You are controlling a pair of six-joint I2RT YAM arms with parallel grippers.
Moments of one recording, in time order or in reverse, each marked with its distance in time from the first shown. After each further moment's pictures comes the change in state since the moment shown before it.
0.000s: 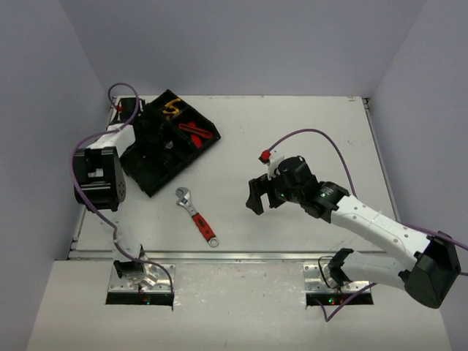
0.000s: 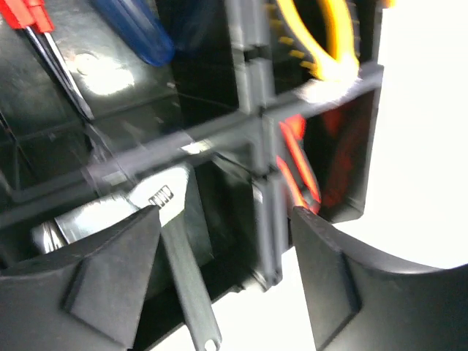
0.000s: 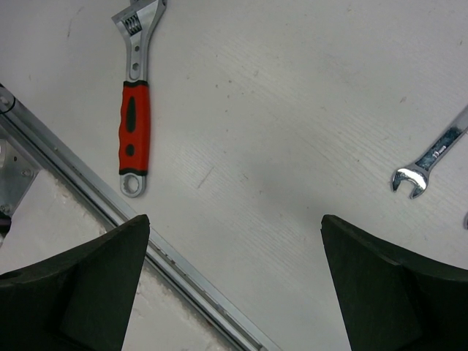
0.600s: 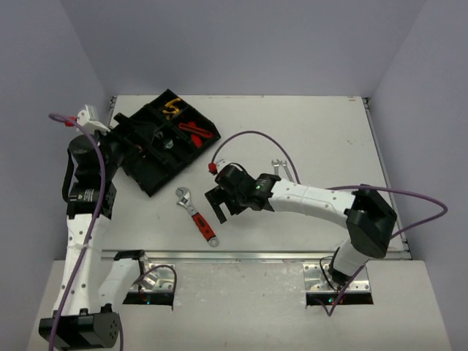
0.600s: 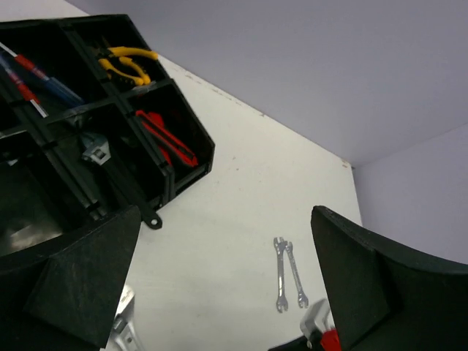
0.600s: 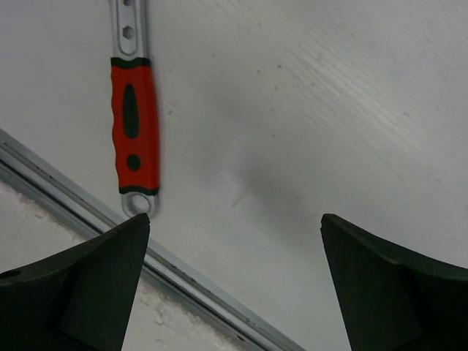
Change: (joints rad) left arm -0.005 -1.114 -0.463 -0.053 -0.008 0.144; right arm 0.272 0.536 0.361 -0.135 0.230 0.108
